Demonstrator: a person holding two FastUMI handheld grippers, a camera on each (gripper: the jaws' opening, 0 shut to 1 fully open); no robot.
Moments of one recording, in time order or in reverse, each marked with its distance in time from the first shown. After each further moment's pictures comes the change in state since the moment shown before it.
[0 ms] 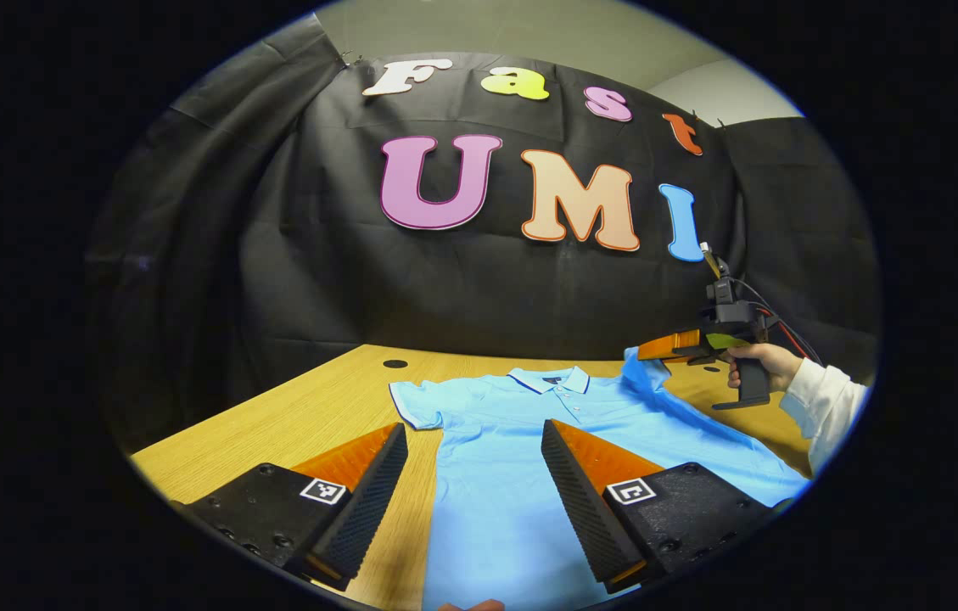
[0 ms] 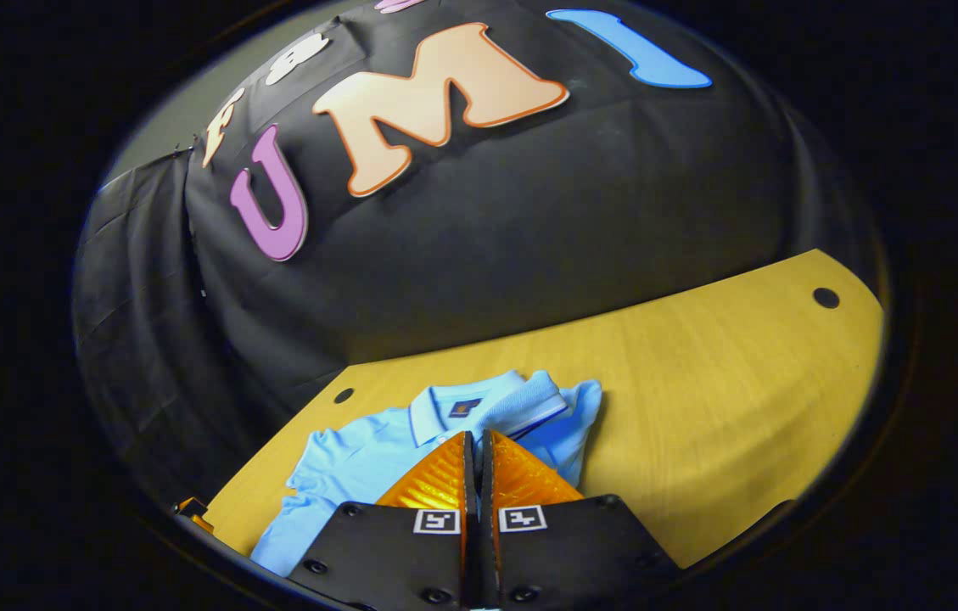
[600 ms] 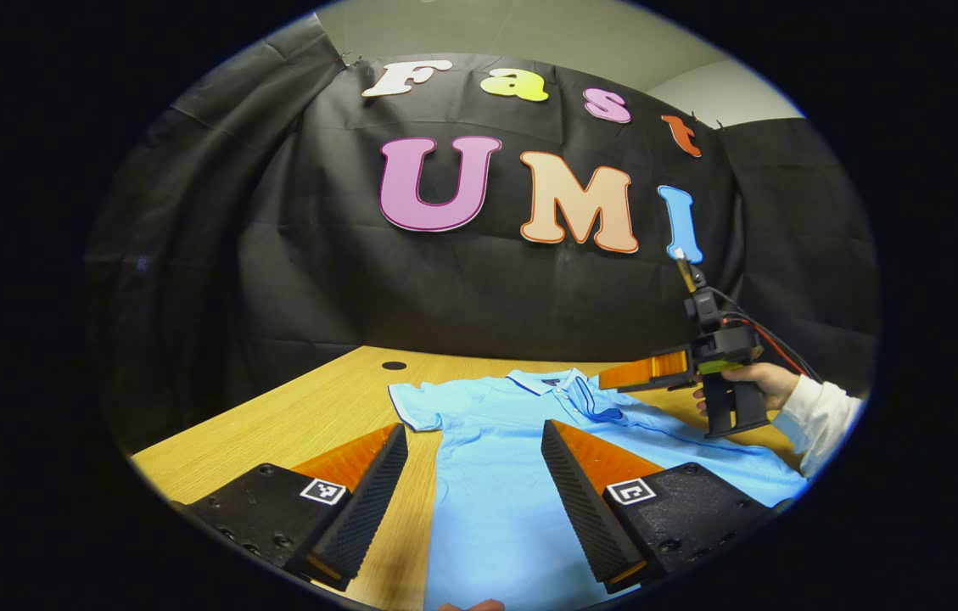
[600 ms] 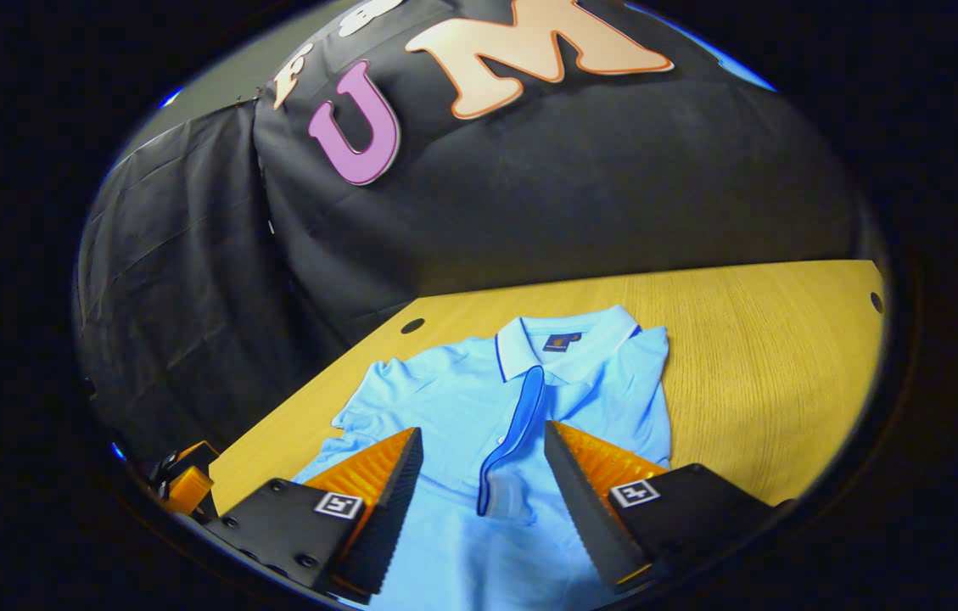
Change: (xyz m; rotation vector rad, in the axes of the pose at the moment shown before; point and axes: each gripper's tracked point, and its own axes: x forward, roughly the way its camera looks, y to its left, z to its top) left arm 0.004 0.004 -0.001 -0.002 0.005 -0.004; right arm -0.016 0.061 -0.063 -0.159 0.118 0.158
